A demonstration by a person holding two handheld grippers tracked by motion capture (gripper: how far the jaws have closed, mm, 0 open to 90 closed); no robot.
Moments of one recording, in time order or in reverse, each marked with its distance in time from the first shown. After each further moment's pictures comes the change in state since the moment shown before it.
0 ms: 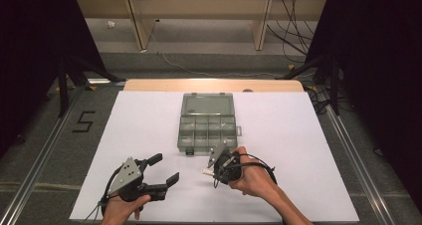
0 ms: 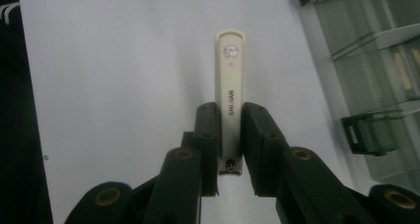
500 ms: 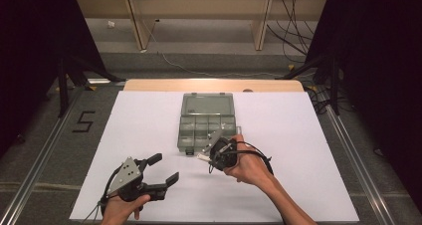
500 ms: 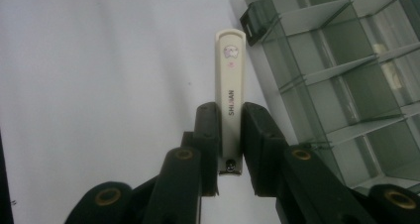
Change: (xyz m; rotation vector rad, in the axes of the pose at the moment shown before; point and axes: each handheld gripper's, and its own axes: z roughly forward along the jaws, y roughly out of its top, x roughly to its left) left arm 0.001 0.000 -0.001 0.000 0.001 0.005; right arm -0.021 0.020 -0.006 -0.063 -0.059 0.044
